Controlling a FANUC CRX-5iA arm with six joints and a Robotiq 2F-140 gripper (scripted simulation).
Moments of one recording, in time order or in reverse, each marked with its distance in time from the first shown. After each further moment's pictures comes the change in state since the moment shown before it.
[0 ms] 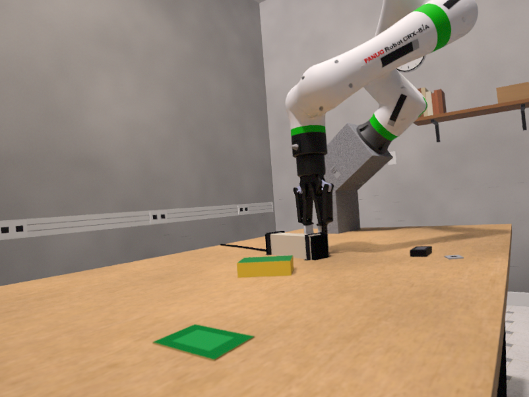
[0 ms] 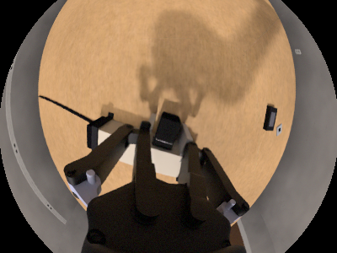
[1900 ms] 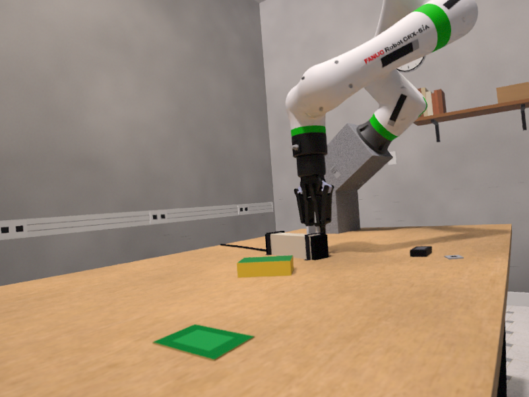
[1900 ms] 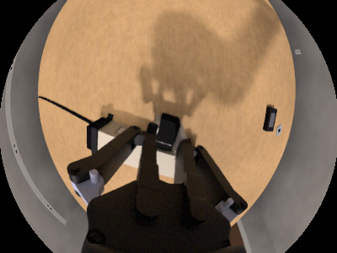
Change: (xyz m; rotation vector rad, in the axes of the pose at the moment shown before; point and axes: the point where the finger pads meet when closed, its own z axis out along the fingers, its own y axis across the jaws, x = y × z) arm 0.002 0.000 0.001 0.000 0.004 0.000
